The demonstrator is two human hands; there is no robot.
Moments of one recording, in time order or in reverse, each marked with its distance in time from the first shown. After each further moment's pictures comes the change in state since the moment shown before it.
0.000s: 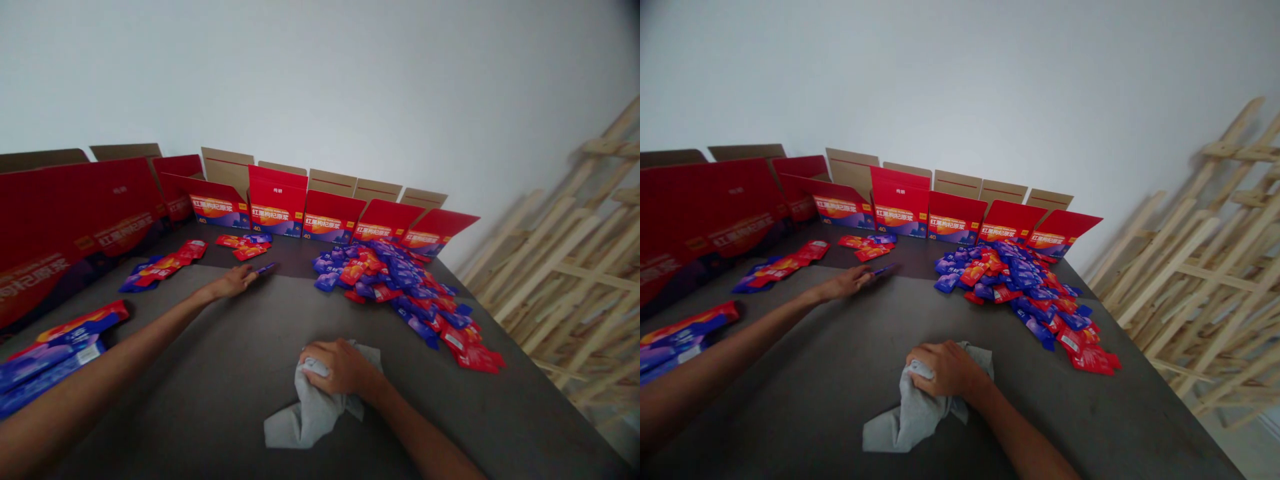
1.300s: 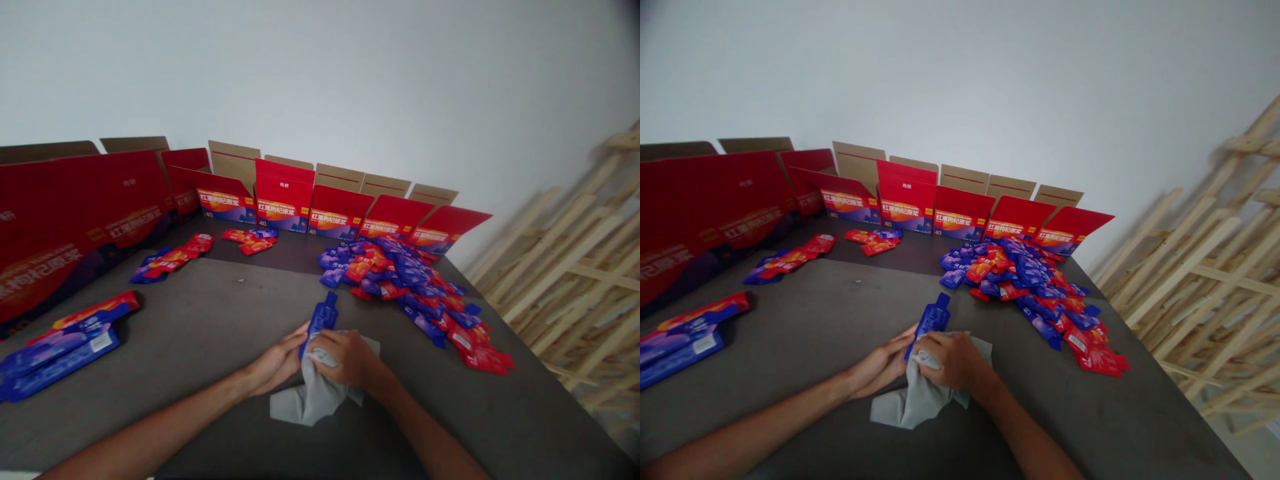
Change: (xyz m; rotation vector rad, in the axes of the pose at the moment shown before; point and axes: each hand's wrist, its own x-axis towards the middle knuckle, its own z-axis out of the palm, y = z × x) left_hand -0.162 0.080 0.099 -1.553 -0.710 -0.251; right_hand 0.002 0.002 -0.005 -0.061 0.190 -0.068
